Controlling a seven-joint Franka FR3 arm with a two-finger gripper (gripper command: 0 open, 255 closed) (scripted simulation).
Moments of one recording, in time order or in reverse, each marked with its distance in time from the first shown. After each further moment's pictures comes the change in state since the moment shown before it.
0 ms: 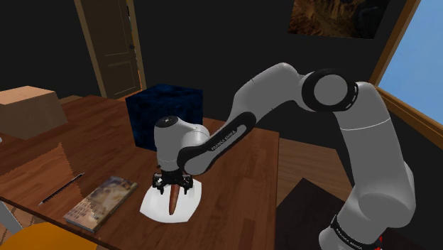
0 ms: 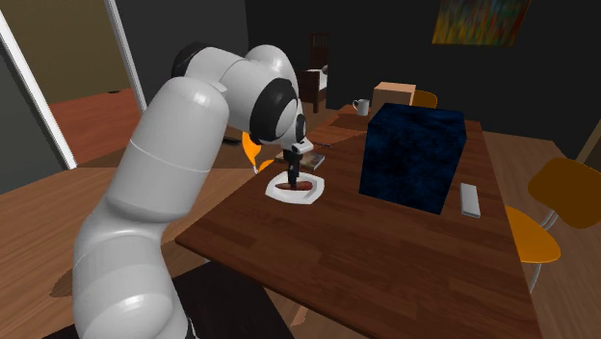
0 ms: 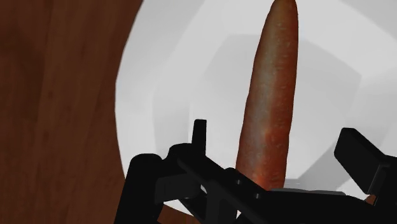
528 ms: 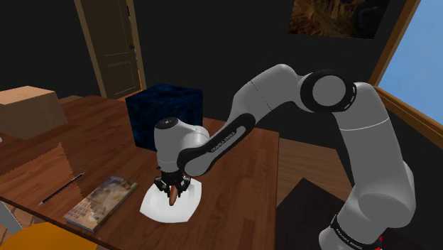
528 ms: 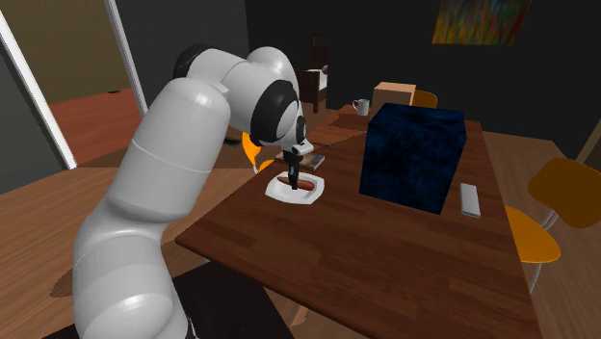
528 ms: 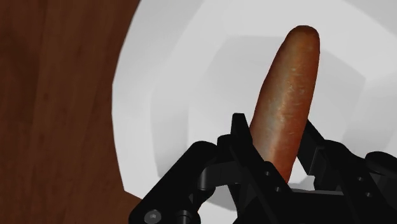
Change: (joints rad) arm 0.004 0.011 -0.006 0.001 -0.007 0.008 0.004
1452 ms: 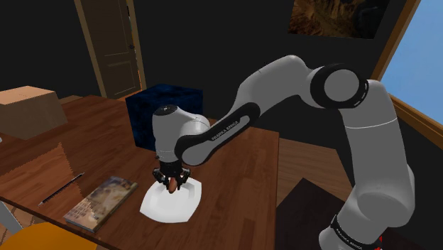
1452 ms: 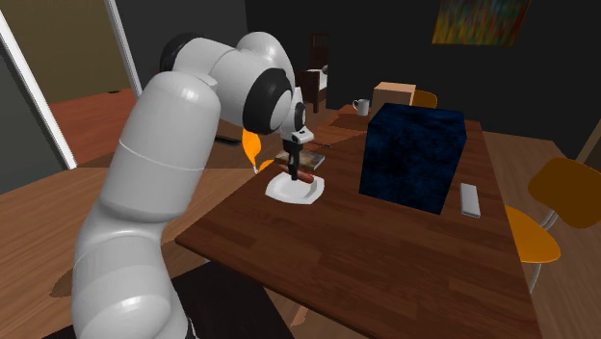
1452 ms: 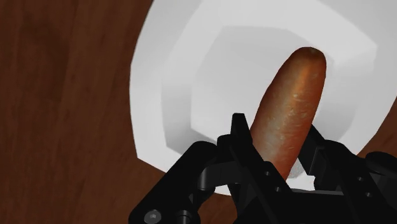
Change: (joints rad) arm -0.028 -0.070 0.040 0.010 0.053 -0.072 -0.034
